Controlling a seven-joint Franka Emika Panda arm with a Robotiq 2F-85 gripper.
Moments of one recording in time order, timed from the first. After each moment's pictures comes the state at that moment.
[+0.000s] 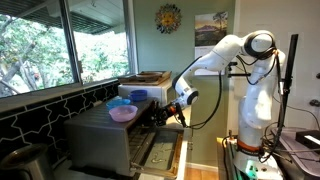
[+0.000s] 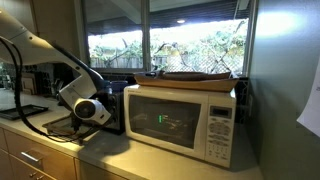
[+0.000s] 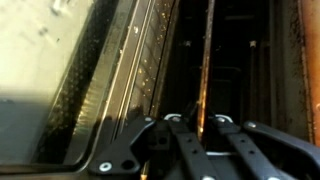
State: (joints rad) arm -0.02 -0.22 0.03 -2.65 1.96 2.25 -0.88
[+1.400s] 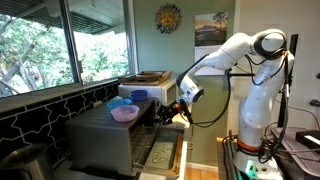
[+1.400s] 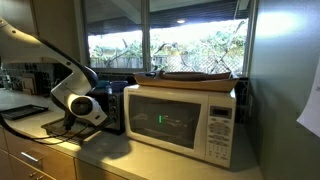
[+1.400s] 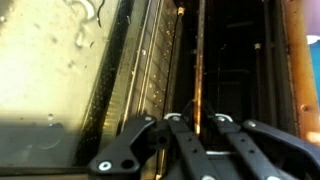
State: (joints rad) arm -0.05 -0.33 0.03 -2.73 1.81 2.25 -0.67
